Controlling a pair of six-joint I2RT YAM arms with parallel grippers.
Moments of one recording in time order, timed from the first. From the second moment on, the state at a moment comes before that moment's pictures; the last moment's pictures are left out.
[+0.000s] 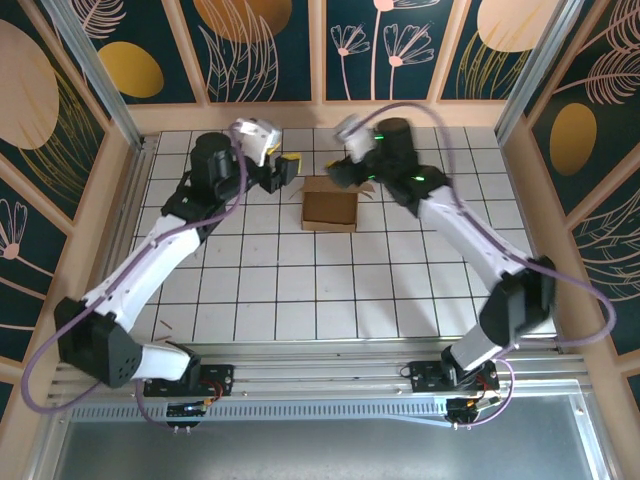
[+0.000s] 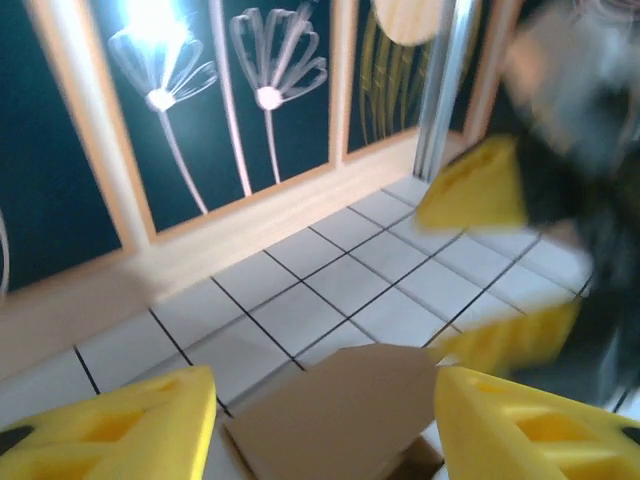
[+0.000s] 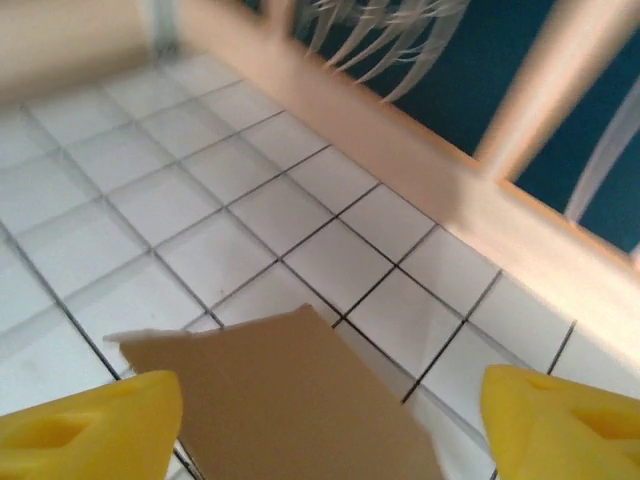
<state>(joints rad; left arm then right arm) -0.46 1.40 1.28 -0.10 0.32 0.09 0.46 1.52 1.39 -0.27 -0.19 -0.18</state>
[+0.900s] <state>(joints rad) -0.59 1.82 1.41 -0.31 0.24 0.93 0.07 1.91 1.28 -0.14 -0.59 0.52</state>
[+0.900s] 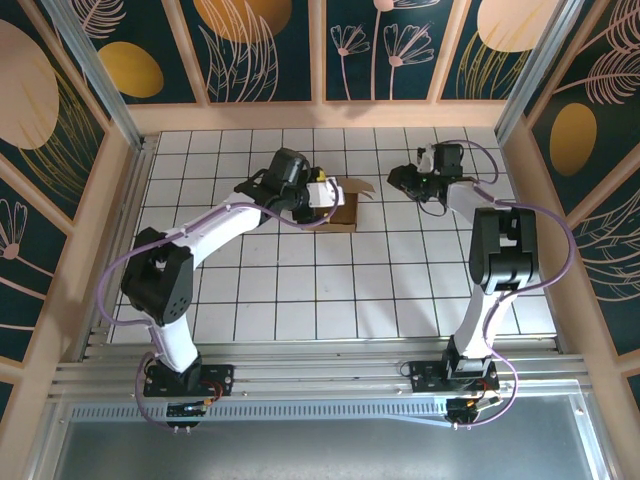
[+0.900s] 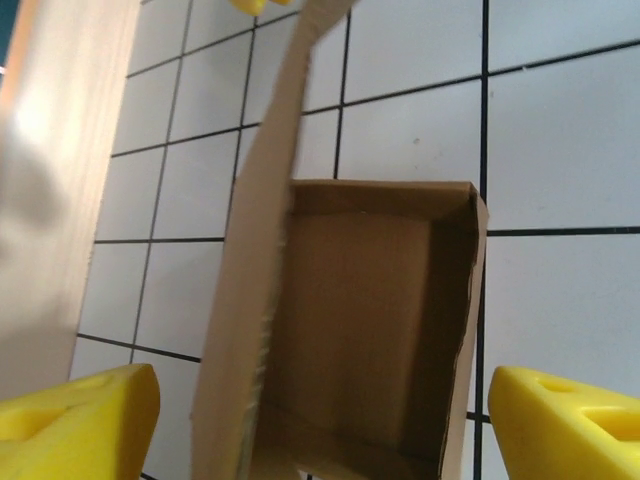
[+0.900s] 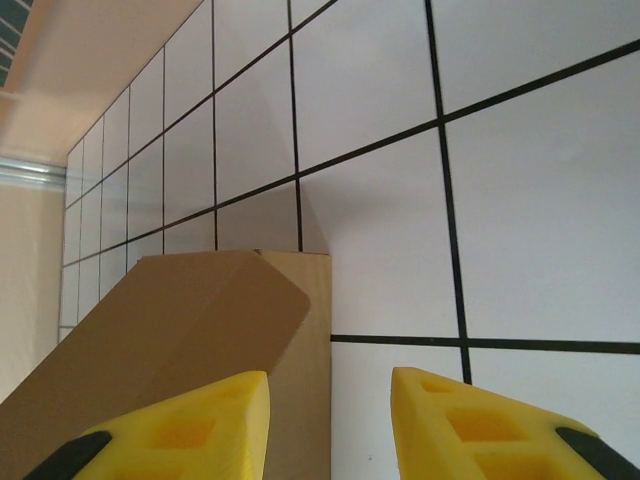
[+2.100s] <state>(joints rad) -0.60 1.96 1.63 -0.44 0.25 0.75 0.17 1.98 1.26 -0.02 -0.68 0.57</state>
